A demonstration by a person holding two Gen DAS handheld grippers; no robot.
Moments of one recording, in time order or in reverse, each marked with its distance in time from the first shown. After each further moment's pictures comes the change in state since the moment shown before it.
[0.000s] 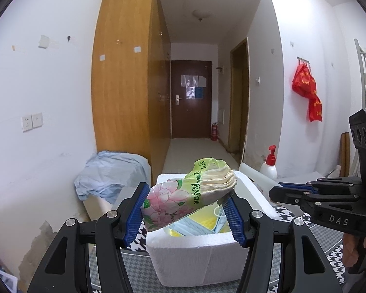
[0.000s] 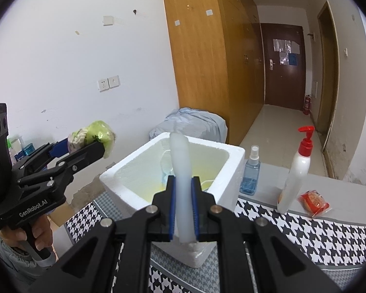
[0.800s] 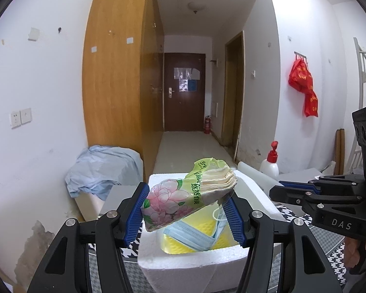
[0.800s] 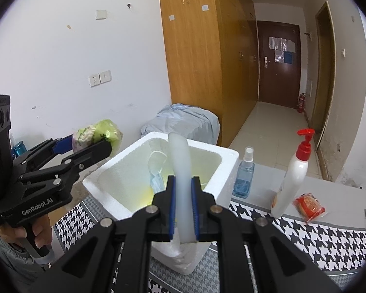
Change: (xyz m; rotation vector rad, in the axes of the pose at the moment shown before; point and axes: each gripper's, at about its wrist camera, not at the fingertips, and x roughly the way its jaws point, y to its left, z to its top) left arm 0.029 0.006 0.005 0.004 0.048 -0.052; right arm 0.016 -0.005 0.008 -0.001 0.029 -0.051
